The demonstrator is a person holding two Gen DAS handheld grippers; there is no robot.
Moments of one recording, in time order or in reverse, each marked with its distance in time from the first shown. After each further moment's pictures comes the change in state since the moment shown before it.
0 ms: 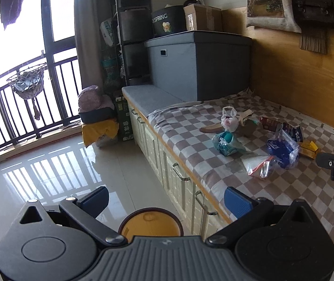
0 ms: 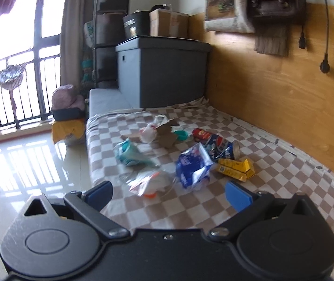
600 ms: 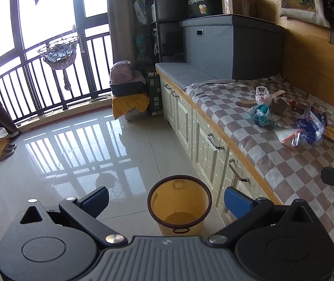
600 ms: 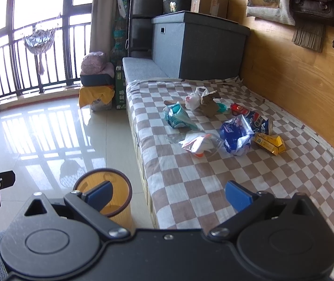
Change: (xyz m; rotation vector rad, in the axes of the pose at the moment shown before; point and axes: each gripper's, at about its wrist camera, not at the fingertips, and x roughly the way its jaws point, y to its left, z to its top) left arm -0.044 0.062 -0.057 -0.090 0.102 0.118; right arm -0.046 0.084 -0.038 -0.125 0.136 0.102
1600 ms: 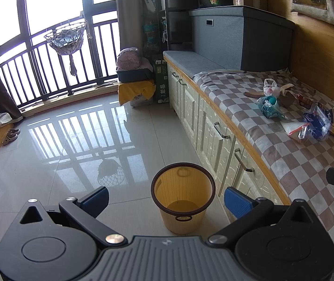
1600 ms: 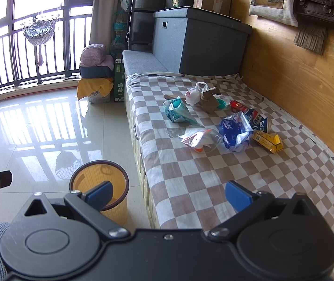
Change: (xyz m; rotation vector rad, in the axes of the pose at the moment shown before) left arm -0.002 0.015 -0.013 -0.041 0.072 0.021; right arm 0.000 0.011 -0.002 -0.035 0.044 -0.026
